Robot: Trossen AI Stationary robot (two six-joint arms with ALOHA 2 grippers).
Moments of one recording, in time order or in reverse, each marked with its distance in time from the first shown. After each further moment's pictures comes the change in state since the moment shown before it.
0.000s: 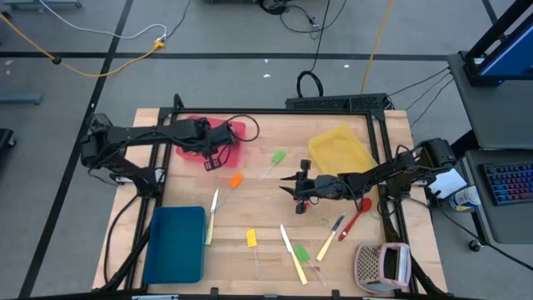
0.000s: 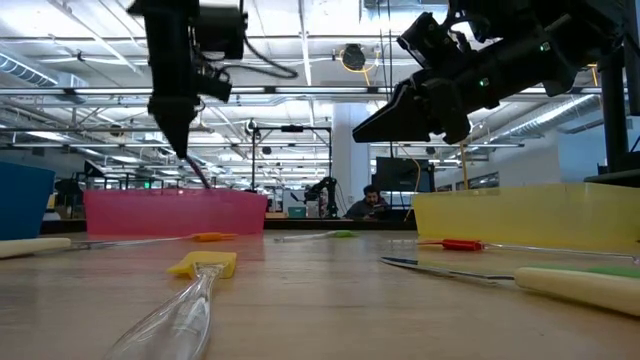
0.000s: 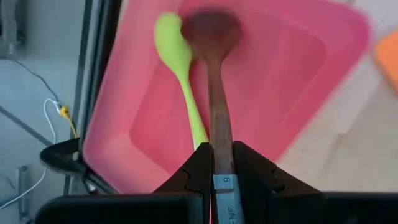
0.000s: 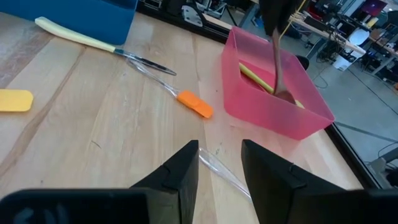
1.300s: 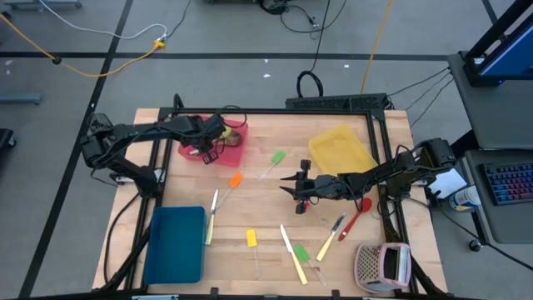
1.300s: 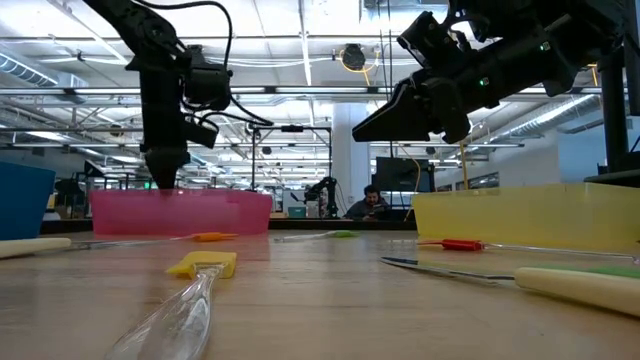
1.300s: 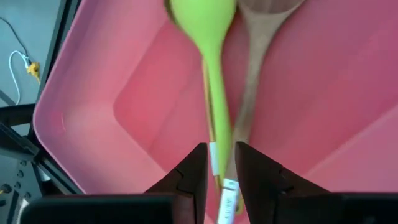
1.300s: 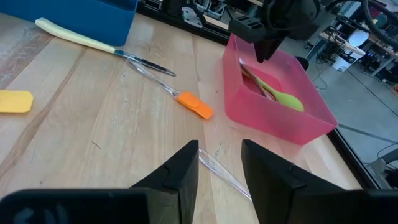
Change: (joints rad) left arm 0.225 0.005 -0.211 0.268 0.053 0.037; right arm 0.000 0.000 0.000 0.003 0.000 -0.003
